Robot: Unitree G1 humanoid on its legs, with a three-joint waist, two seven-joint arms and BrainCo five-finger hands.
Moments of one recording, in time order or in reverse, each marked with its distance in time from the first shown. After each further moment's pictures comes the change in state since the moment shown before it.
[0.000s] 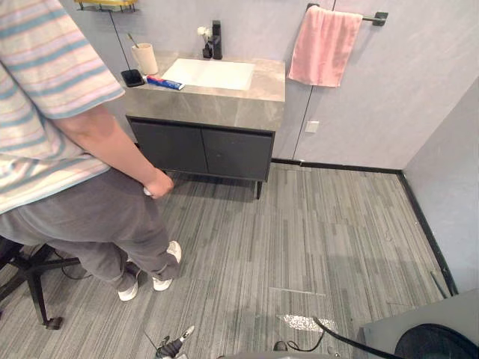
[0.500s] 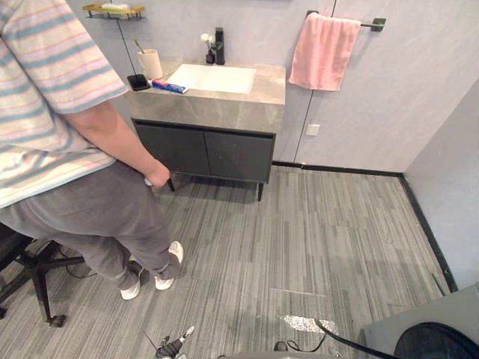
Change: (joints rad) left arm 0.001 0.000 -0.005 0.001 -0.004 -0.006 0.000; right arm 0.000 -0.004 0.010 0.001 0.015 -0.005 0.000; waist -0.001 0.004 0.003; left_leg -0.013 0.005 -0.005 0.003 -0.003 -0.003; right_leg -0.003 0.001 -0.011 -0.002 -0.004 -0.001
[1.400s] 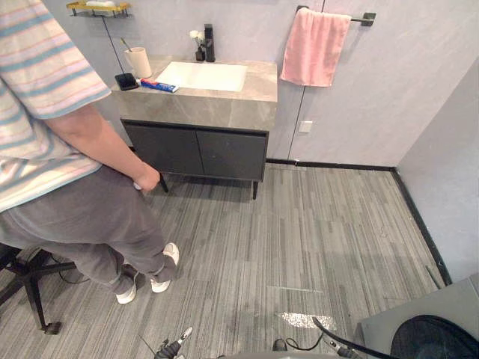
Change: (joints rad) left arm -0.003 0.026 -0.041 0.032 -0.107 0.006 -0.001; right arm -0.045 -0.039 0.108 0.002 -0.001 -0.006 0.002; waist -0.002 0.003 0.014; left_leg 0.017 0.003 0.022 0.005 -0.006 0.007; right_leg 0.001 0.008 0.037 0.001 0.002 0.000
